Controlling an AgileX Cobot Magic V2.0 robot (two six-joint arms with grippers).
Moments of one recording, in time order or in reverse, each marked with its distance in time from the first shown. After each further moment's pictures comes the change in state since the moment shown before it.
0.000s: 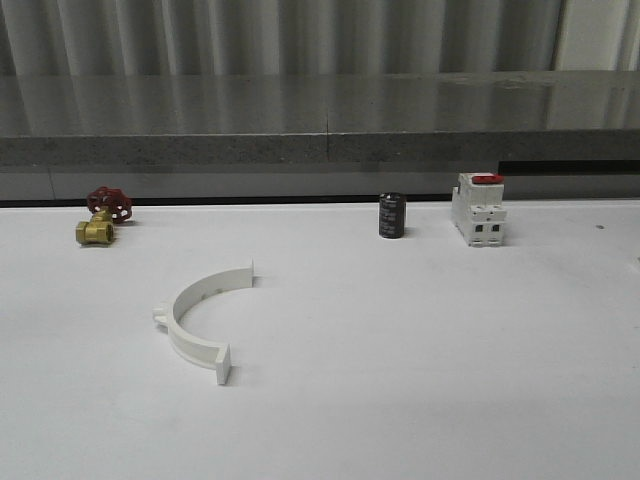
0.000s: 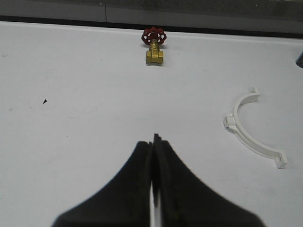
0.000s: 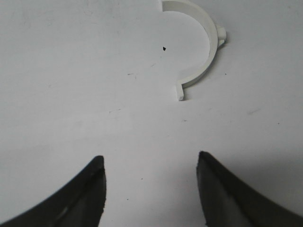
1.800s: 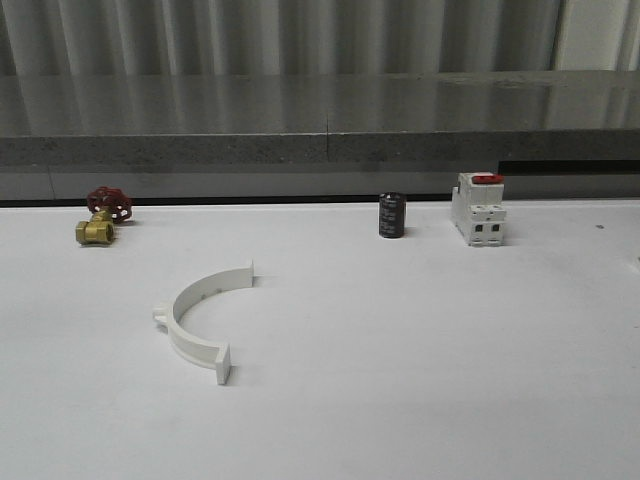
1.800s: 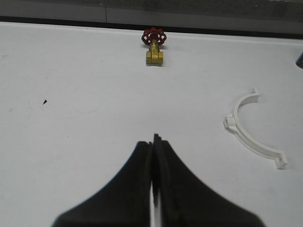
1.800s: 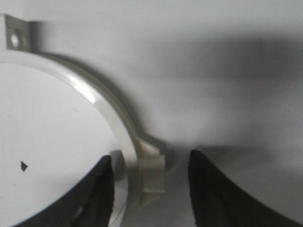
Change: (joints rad) left arm 0.000 0.000 0.000 0.000 -0.002 0.000; right arm -0.317 1.059 -0.497 0.193 -0.158 -0.595
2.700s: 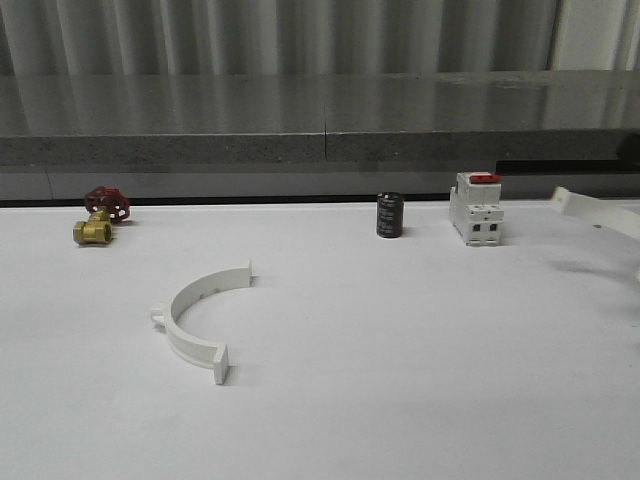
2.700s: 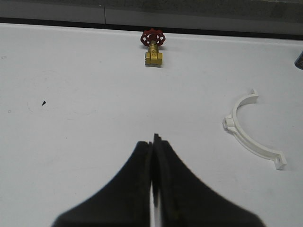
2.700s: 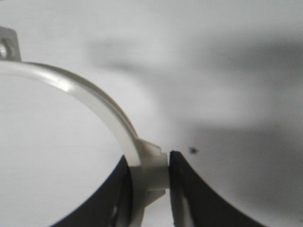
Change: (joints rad) left arm 0.000 0.000 0.000 0.000 -0.002 0.000; right arm 0.223 -0.132 -0.038 0.117 0.143 0.182
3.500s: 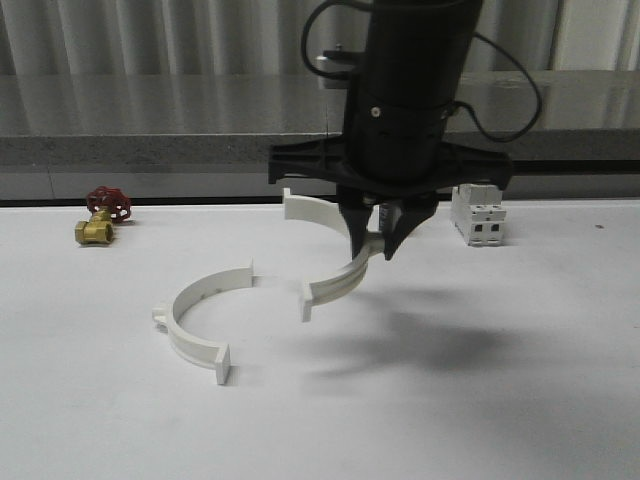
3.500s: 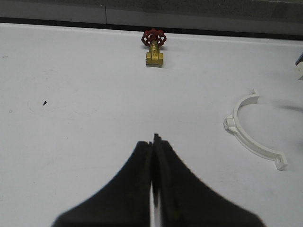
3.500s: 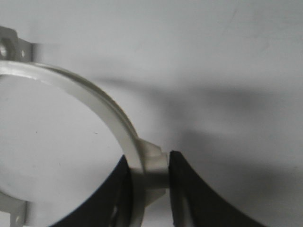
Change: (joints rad) left arm 0.000 0.000 0.000 0.000 -0.002 0.000; right arm 0.776 0.123 -0.184 -0.555 -0.017 1.059
